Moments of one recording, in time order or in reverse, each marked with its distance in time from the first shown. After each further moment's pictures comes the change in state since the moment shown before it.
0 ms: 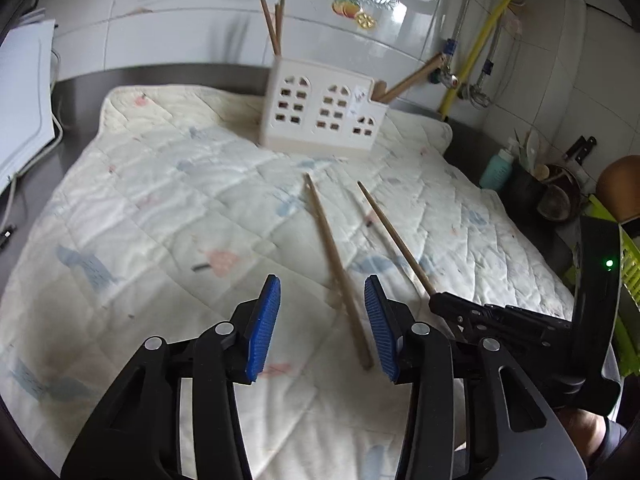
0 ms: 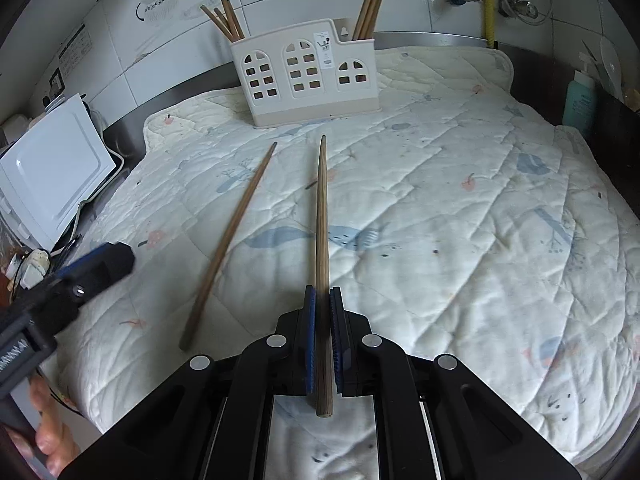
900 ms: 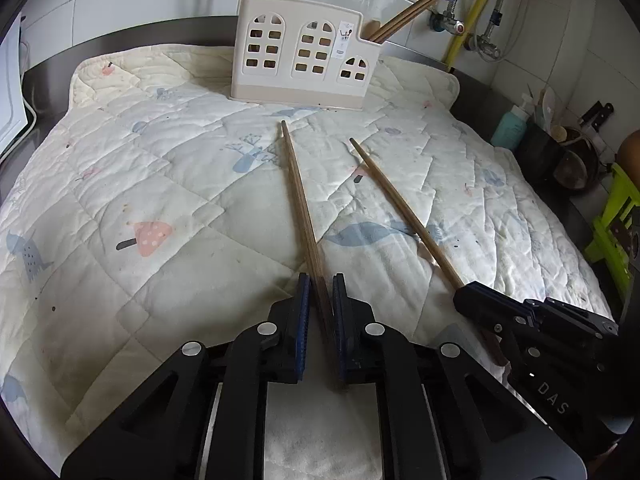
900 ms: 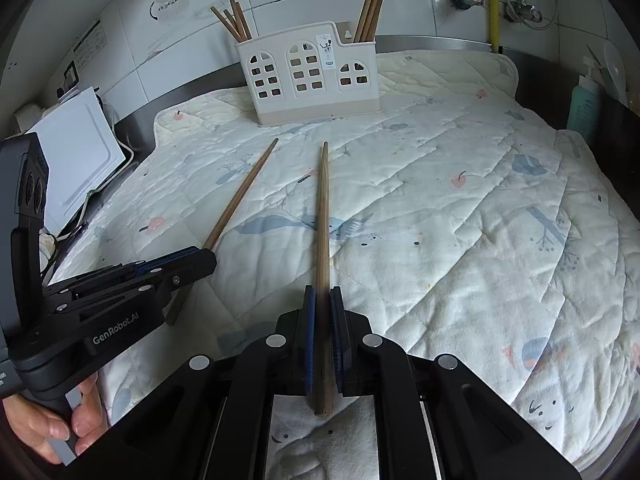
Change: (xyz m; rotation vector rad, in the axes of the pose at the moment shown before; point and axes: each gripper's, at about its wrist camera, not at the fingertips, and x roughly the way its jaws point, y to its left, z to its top) left arm 0.059 -0.023 -0.007 0.022 0.129 0.033; right arm -0.005 -0.010 -0.011 -0.045 -0.022 0.029
